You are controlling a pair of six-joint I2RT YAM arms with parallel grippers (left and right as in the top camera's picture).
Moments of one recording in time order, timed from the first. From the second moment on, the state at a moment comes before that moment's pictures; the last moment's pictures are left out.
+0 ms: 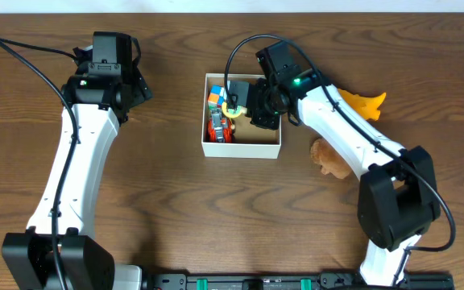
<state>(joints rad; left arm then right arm) -0.06 1.59 1.43 -0.92 -0.38 -0.49 0.48 1.97 1.56 -0.73 -0.27 -0.88</state>
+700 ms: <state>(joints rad) -0.06 1.59 1.43 -0.92 -0.38 -0.49 0.48 2.00 1.56 -0.74 -0.18 -0.79</state>
